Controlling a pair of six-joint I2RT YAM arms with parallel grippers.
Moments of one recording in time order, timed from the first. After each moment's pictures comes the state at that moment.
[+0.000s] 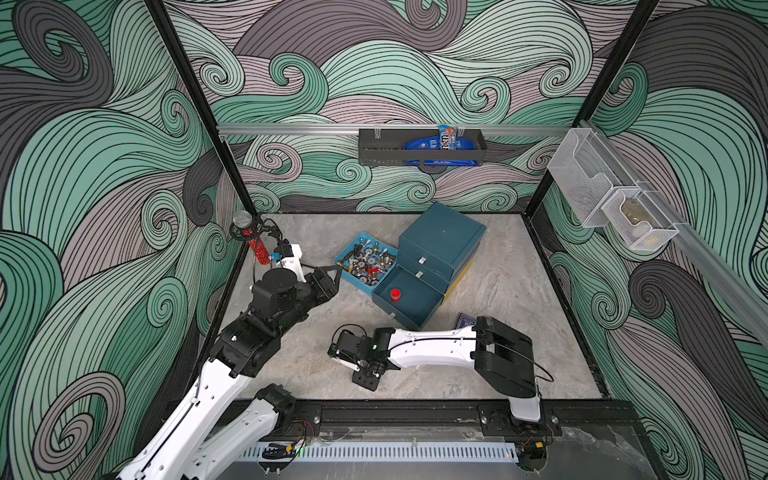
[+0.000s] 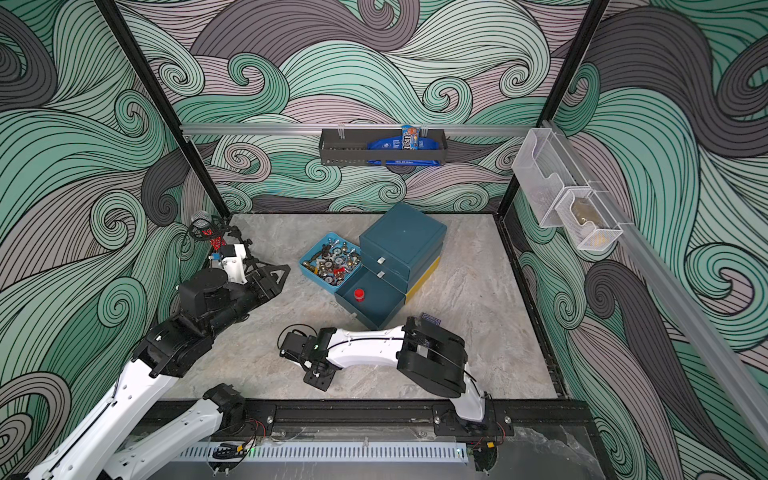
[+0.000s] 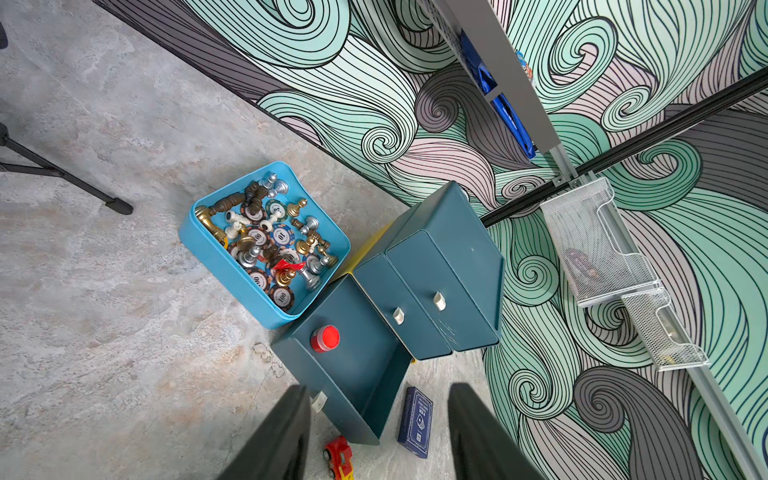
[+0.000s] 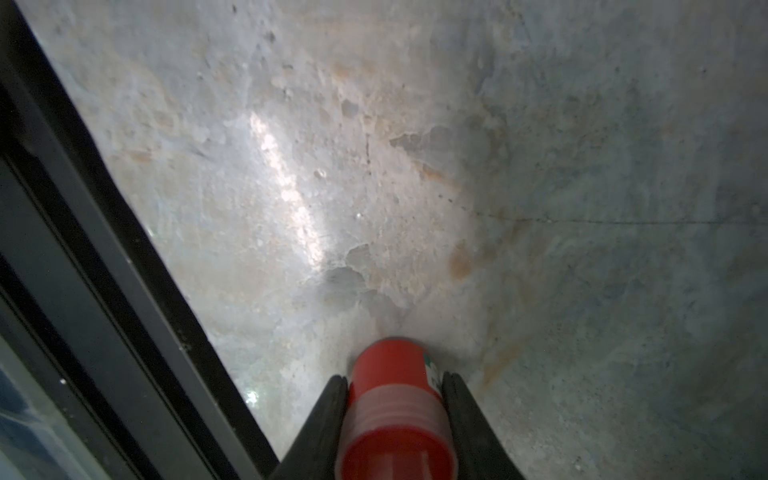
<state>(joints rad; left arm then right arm) -0.50 0.74 0.93 -0.53 -0.04 -0.84 1.29 1.99 1.38 -0.76 0.05 0.10</state>
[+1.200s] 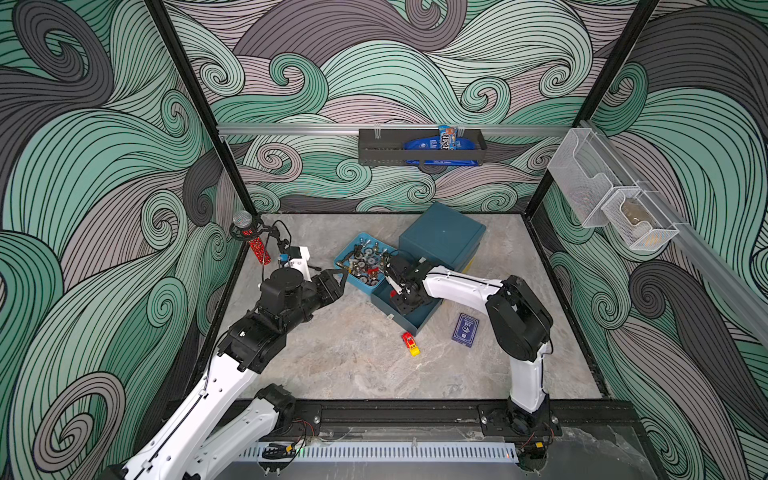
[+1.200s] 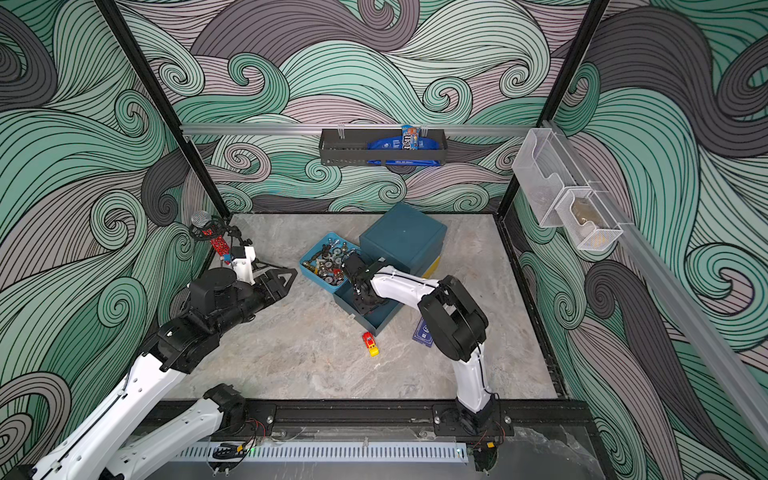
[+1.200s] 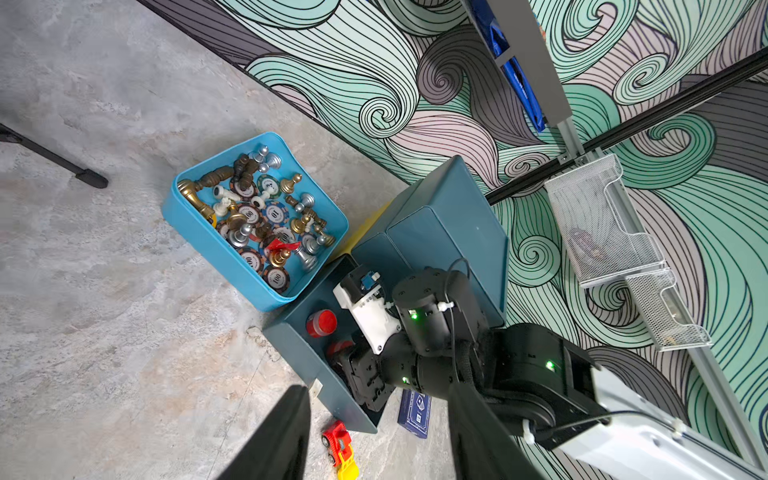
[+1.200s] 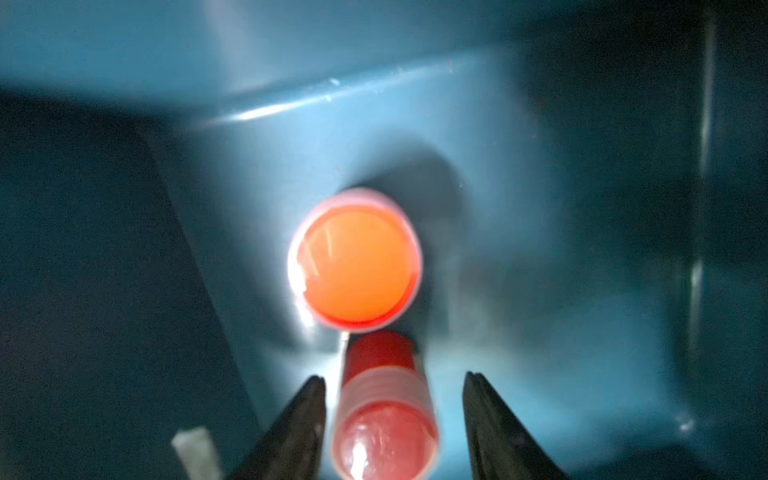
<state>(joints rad) -0.50 0.77 0.88 -0.49 0.02 -0.84 0.75 1.98 1.41 -0.79 0.15 0.11</state>
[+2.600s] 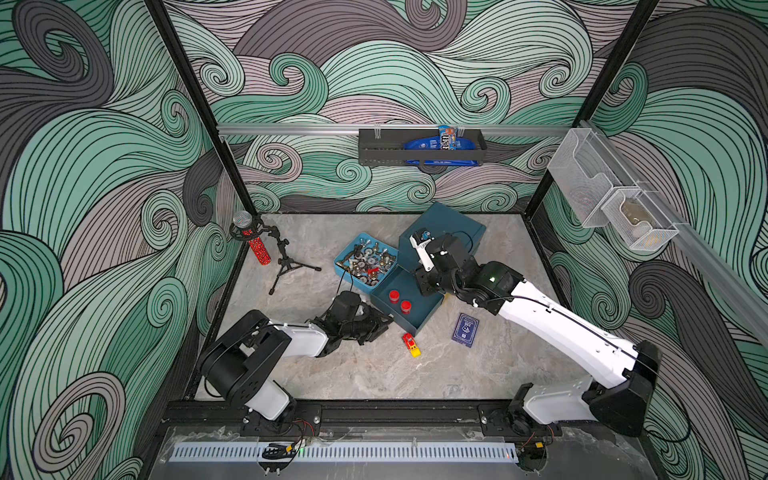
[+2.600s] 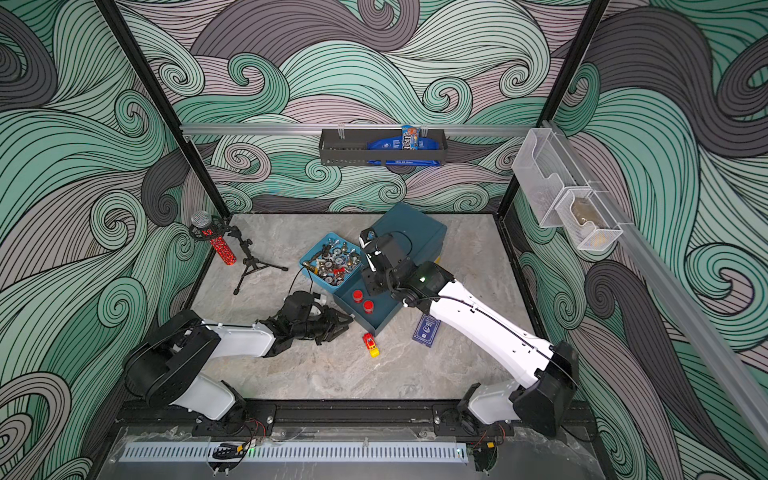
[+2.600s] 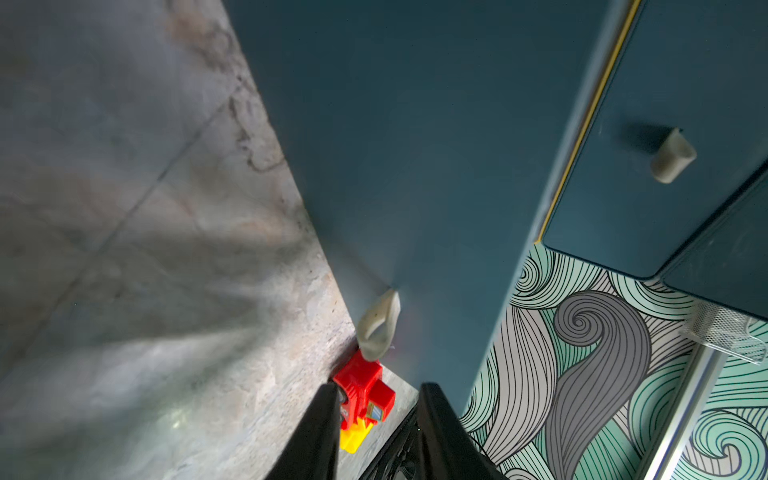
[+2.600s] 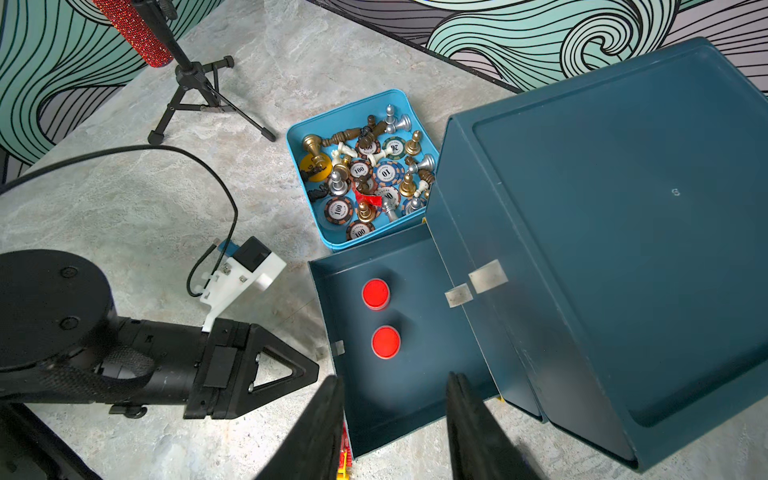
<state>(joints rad) -0.63 1.56 0.45 0.48 0.43 -1.36 0.80 1.38 1.36 -0.77 0.24 0.21</state>
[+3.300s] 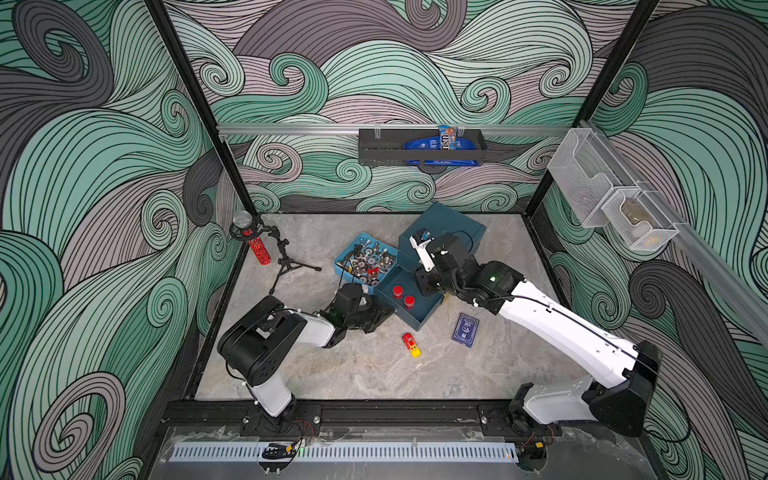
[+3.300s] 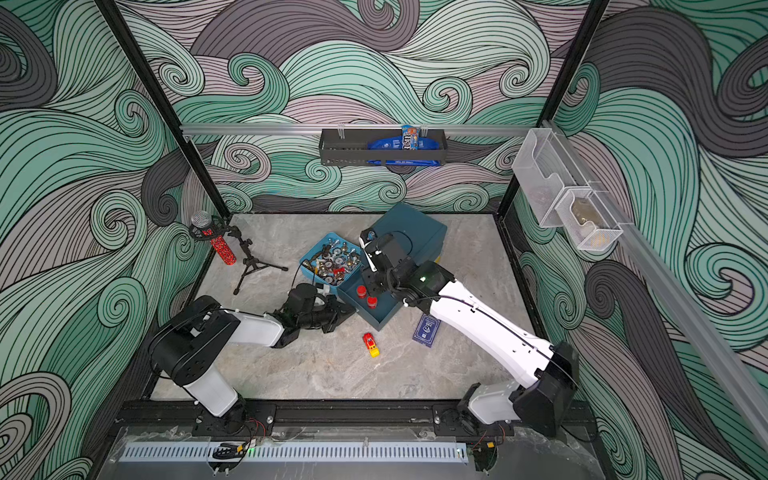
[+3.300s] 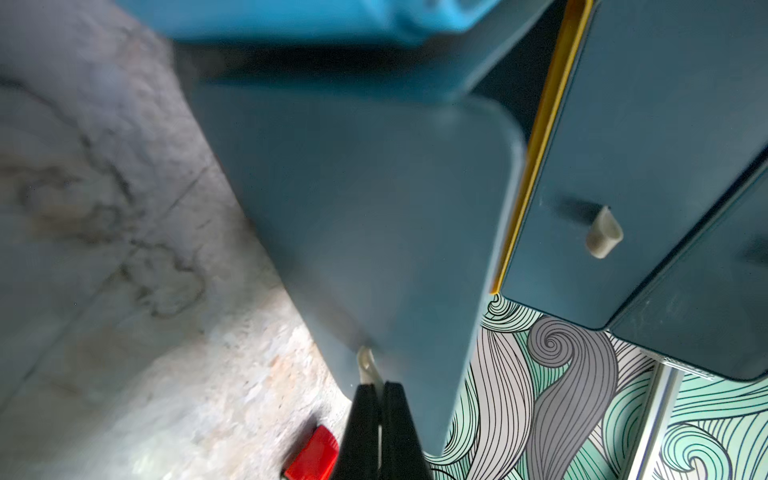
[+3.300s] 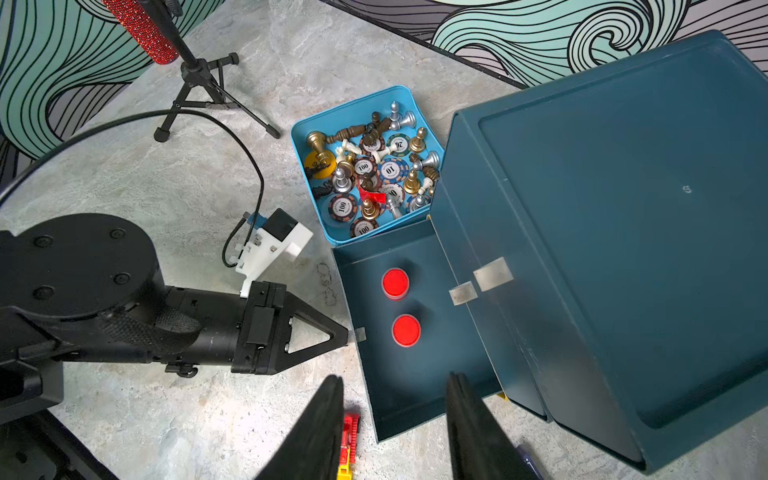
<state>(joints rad) -0.61 1.70 0.55 0.62 0.42 -1.37 0.79 1.38 1.36 -0.78 0.23 0.21</state>
